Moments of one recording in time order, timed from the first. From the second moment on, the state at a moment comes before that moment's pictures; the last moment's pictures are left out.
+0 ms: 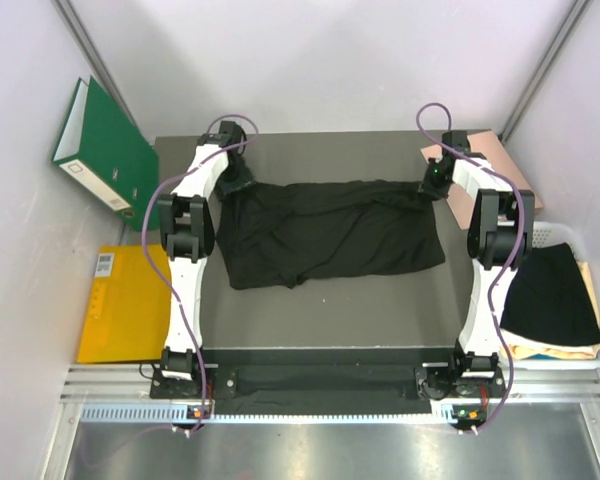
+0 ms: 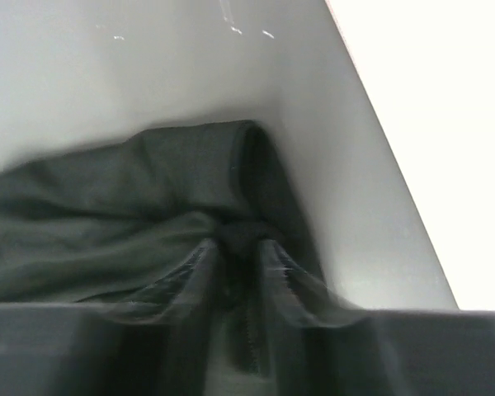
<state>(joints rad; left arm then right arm) -0.12 2.51 2.31 -1.07 -0.15 -0.60 -0.03 2.21 1.73 -0.56 -0.12 0.35</state>
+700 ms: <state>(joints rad) -0.12 1.61 1.18 -0.84 0.02 -0.66 -0.03 1.65 1.21 -0.52 -0.08 0.41</state>
